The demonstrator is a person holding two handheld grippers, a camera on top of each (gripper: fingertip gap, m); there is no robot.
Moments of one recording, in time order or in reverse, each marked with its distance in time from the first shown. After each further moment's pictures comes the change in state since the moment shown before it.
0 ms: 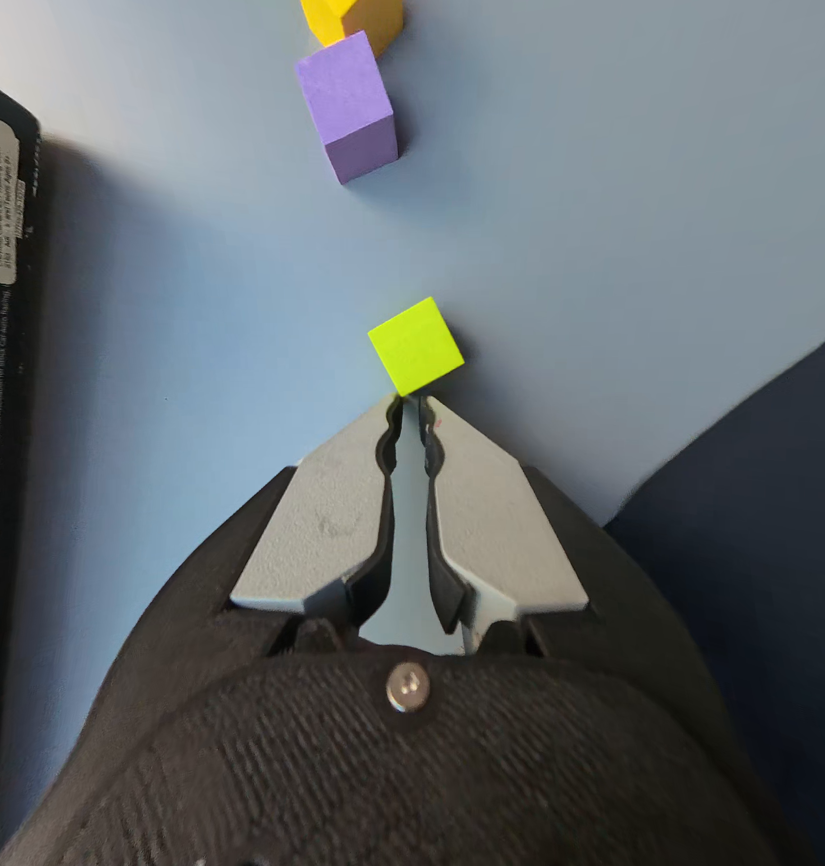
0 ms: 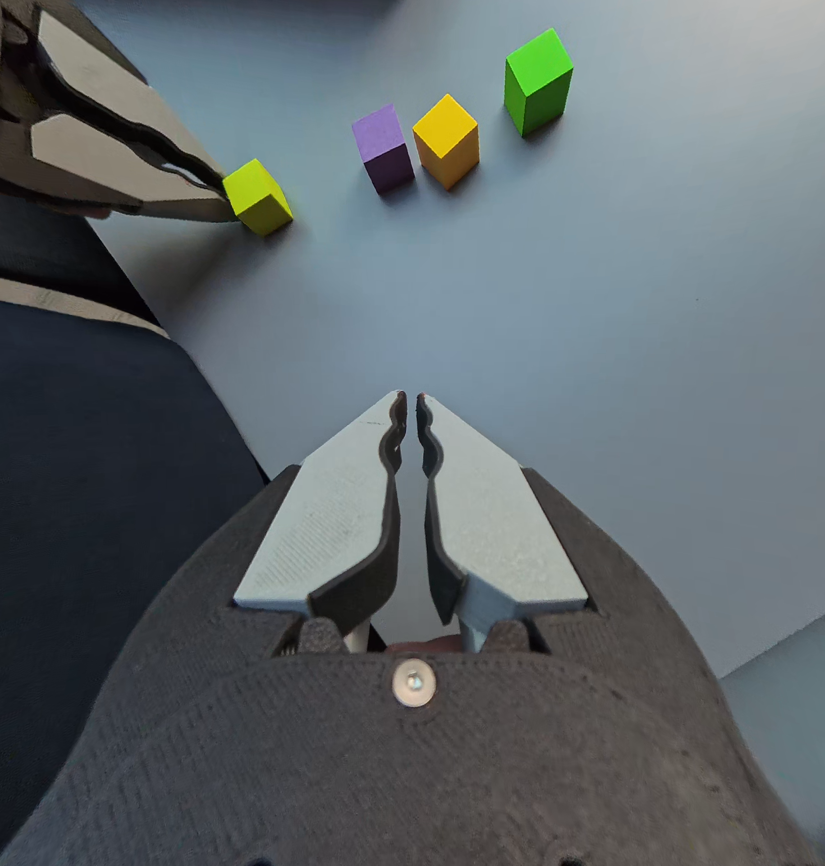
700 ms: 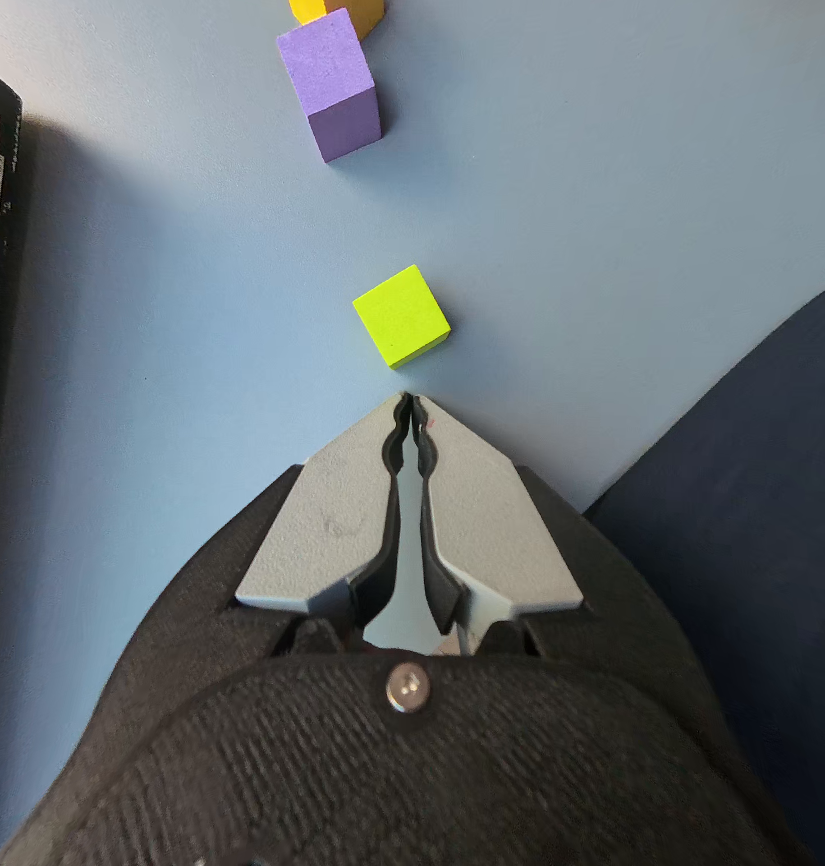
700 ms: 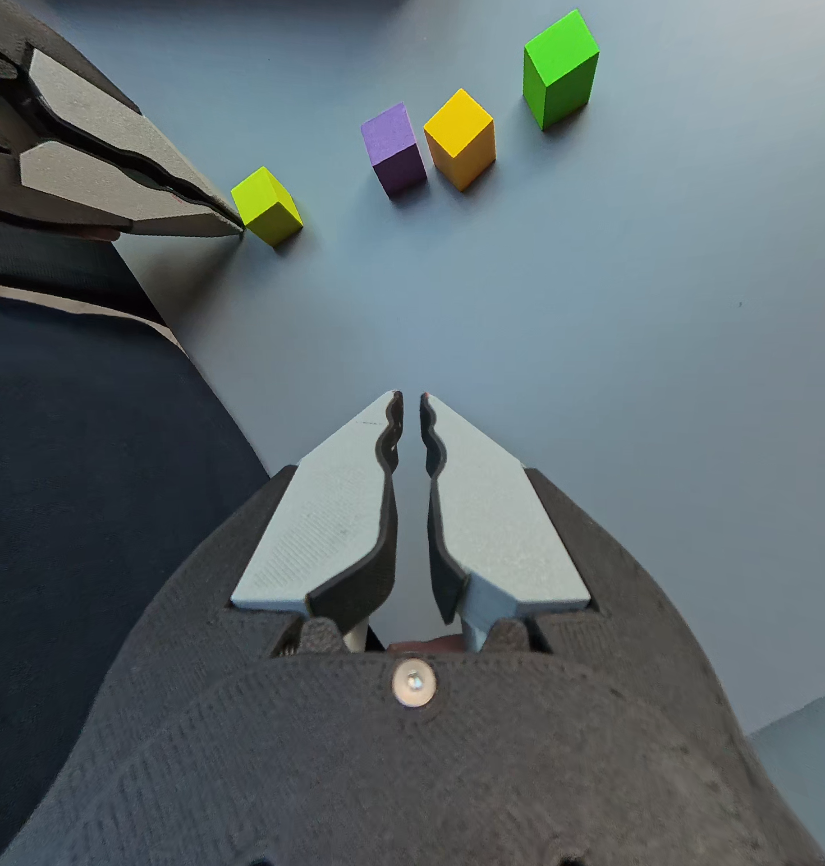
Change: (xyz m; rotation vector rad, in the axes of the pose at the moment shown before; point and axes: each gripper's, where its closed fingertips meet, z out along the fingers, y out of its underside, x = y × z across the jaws) left arm 0.006 0.009 -0.004 0.047 0.034 -0.004; right arm -0.004 -0.002 0.014 -0.005 -0.052 0.033
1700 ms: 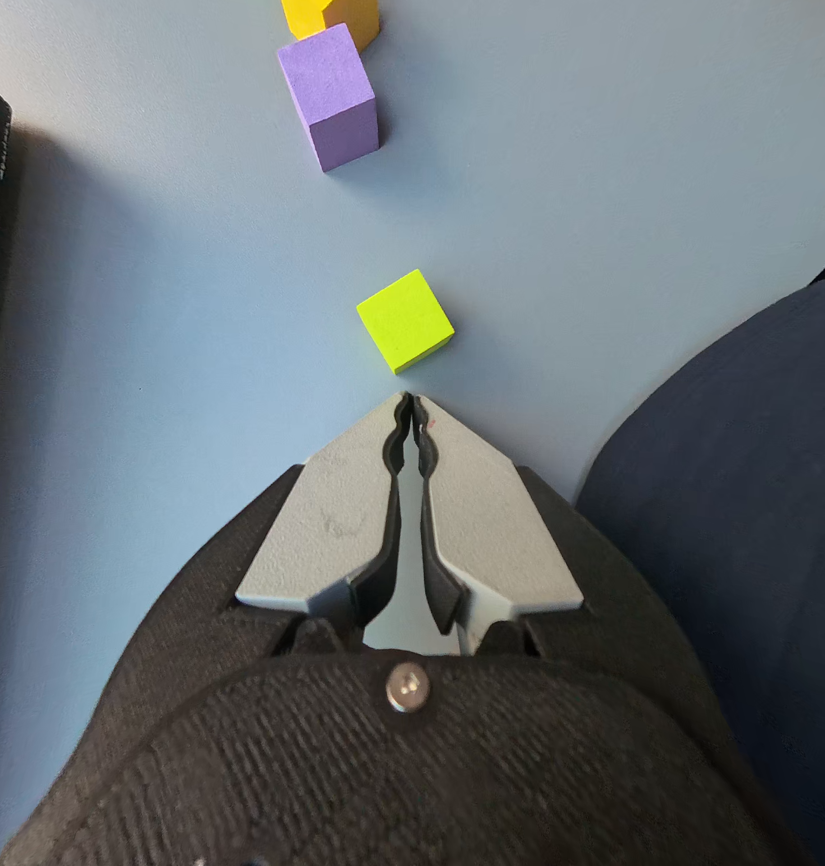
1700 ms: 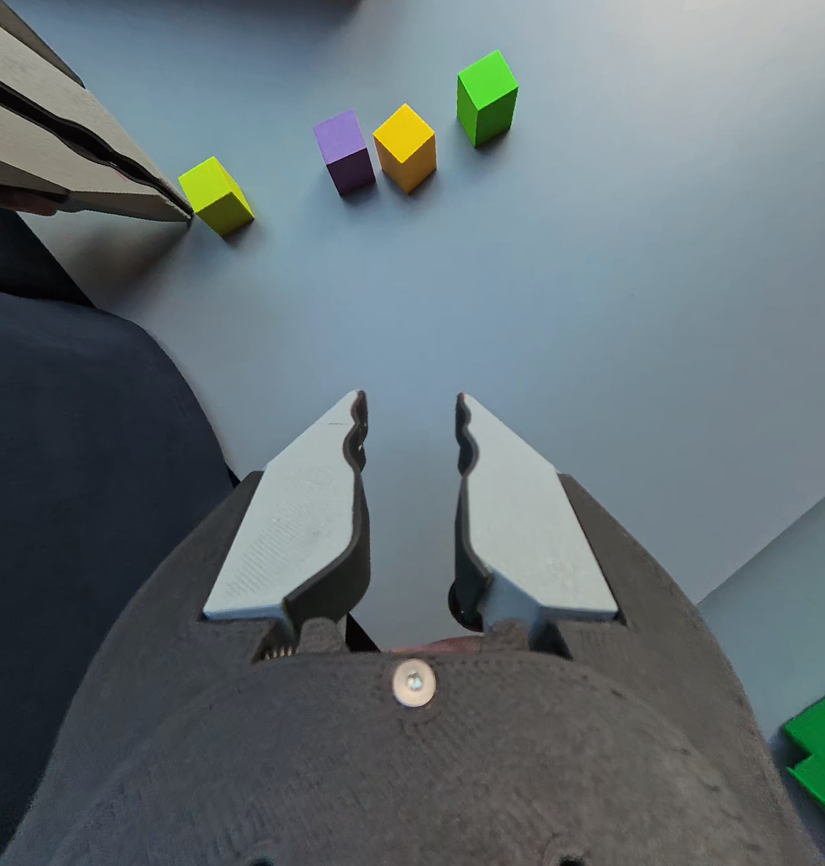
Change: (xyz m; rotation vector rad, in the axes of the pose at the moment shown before) left arm -0.001 -0.002 0.001 0.032 0.050 -0.001; right arm 0.013 0.003 -0.024 0.023 0.171 -0.055
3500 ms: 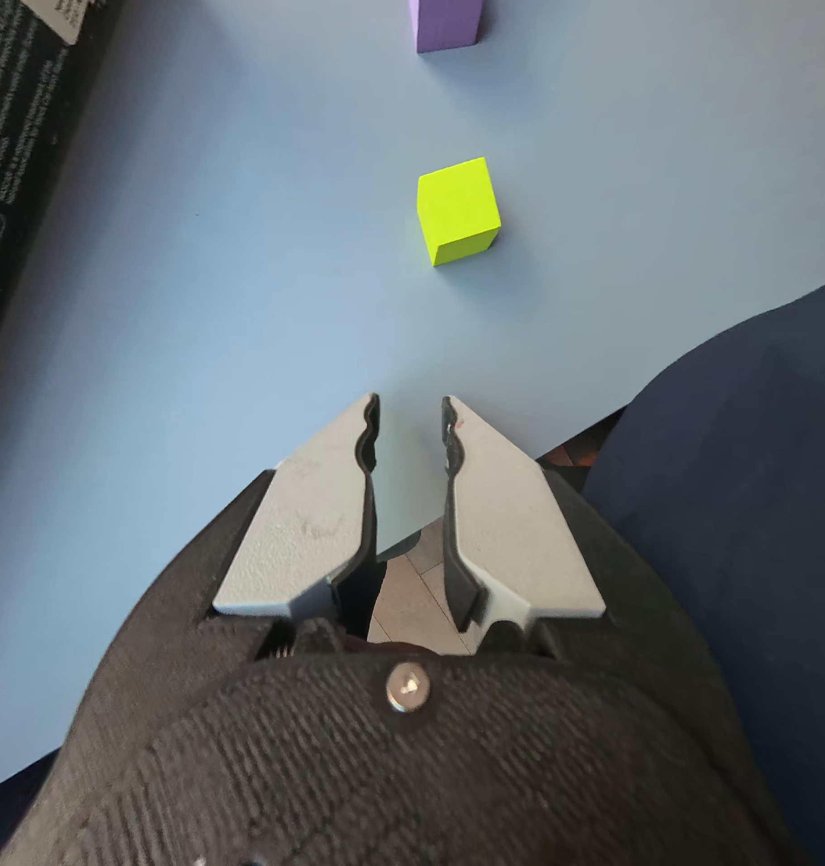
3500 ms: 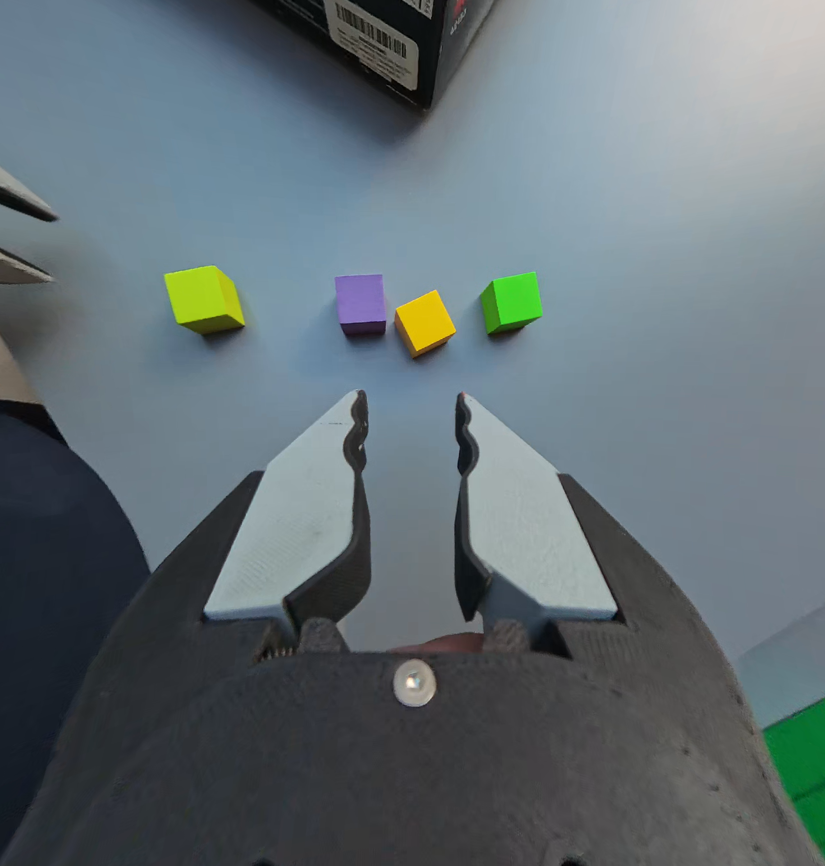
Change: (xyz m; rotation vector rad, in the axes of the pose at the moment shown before) left arm -0.002 0.035 -0.038 -0.042 -0.129 -0.221; right arm -0.010 -0.089 0.058 -0.093 0.023 -0.321
